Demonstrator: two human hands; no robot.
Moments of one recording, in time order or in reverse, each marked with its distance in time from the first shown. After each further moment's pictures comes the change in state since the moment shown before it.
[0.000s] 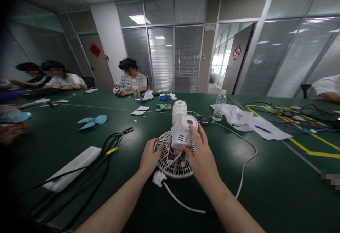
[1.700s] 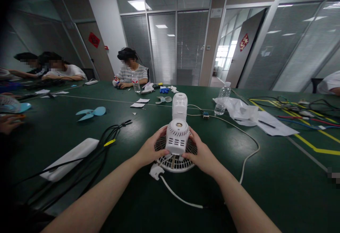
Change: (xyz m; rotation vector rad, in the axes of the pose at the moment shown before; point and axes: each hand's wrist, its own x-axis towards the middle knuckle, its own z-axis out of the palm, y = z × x) left_hand 0.003 0.032 -0.024 -0.246 -0.517 0.412; right_hand -0.002 0.072 0.024 0.498 -0.458 0.108
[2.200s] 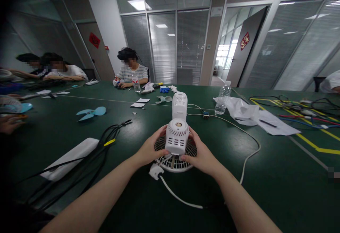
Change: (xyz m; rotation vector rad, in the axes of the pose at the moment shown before) left_hand 0.002 -0.006 0.001 0.019 0.008 0.029; right_hand -0.002 -0.001 0.001 0.005 -0.020 -0.084
